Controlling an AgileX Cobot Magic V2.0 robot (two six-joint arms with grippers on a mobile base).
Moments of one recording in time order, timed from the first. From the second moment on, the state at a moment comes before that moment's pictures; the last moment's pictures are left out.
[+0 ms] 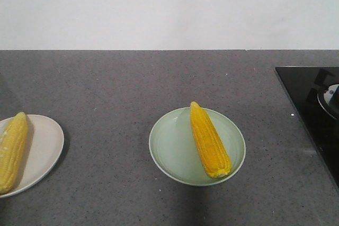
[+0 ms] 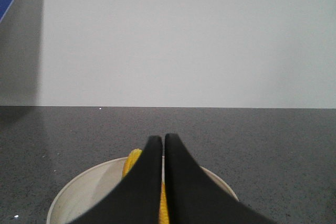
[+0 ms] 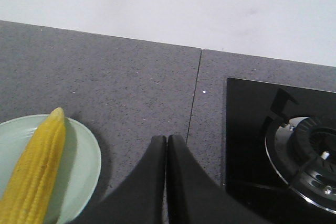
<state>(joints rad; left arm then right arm) -0.01 -0.01 0.03 0.09 -0.01 -0.17 0.01 0.72 -0.71 0.28 0.47 -0.34</state>
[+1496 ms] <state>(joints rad) -0.01 -0.01 0.03 0.09 -0.01 -0.17 0.01 -0.01 0.03 -0.03 0.06 0.08</state>
